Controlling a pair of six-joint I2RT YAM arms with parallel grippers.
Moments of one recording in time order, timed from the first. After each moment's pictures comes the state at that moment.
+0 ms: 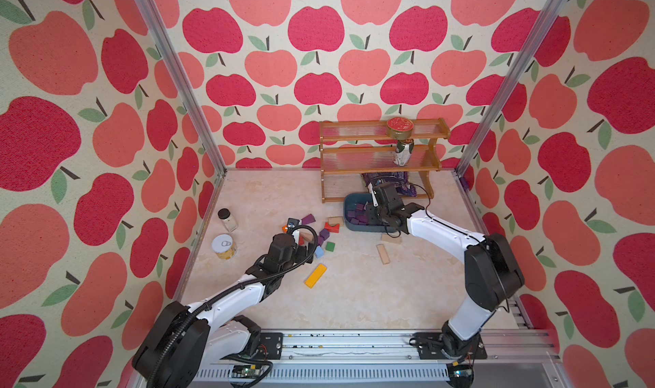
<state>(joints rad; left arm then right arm) -0.54 1.13 0.41 0.19 -0.17 -0.17 0.60 1.75 1.25 -0.32 0.18 0.22</state>
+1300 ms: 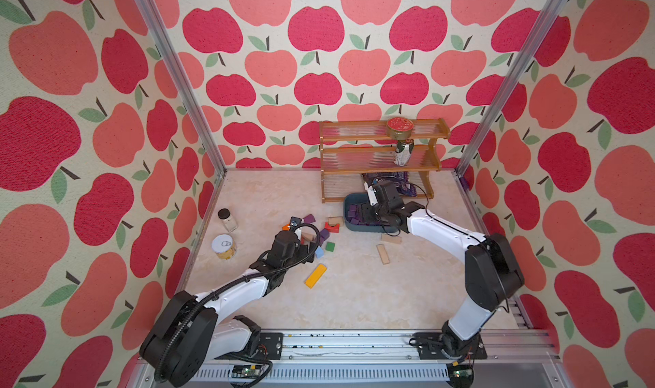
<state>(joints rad) -0.52 1.21 0.47 0.15 -0.16 -0.17 0.62 1.66 1.22 -0.31 0.03 0.21</state>
